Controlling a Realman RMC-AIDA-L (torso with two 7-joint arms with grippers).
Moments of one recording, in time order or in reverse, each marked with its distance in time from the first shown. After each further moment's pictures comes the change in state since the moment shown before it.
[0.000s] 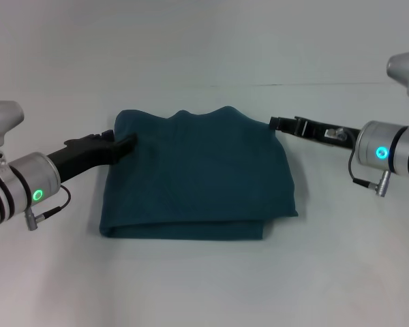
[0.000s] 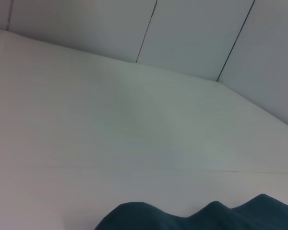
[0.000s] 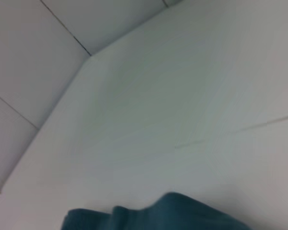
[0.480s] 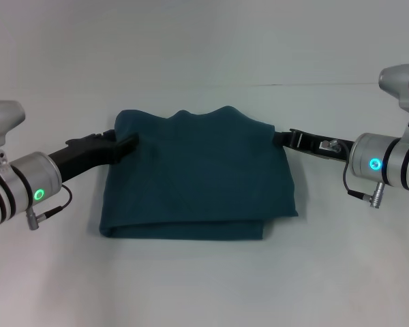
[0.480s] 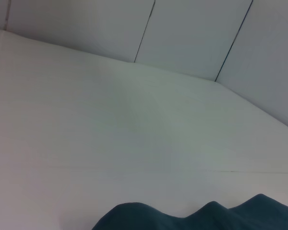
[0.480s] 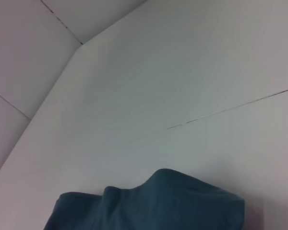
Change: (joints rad) left arm -0.003 0.000 0.000 -0.003 0.000 0.003 0.000; right arm 0.005 0.005 0.000 0.053 0.001 0.030 -0.009
